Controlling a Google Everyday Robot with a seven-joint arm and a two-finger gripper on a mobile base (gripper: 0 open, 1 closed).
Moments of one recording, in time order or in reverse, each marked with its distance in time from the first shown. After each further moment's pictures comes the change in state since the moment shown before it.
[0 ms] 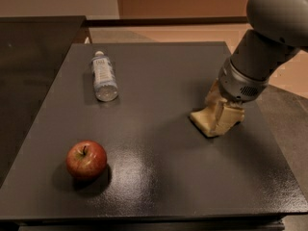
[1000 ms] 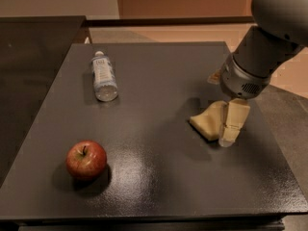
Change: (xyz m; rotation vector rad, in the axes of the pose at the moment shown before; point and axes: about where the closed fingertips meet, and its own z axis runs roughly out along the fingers) arm 0.000 -0.006 -0.006 0.025 -0.015 0.014
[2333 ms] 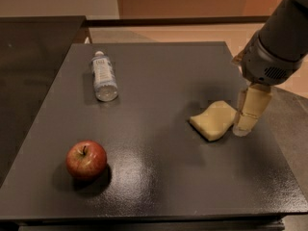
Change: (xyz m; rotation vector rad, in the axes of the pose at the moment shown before) arm 0.016 -0.001 -0.060 0.133 0.052 0.111
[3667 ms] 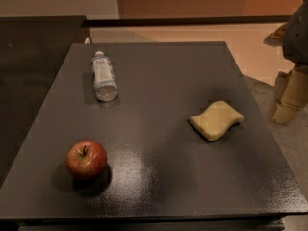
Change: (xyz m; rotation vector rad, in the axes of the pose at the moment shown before) arm 0.019 0.018 -0.080 0.079 0.014 0.053
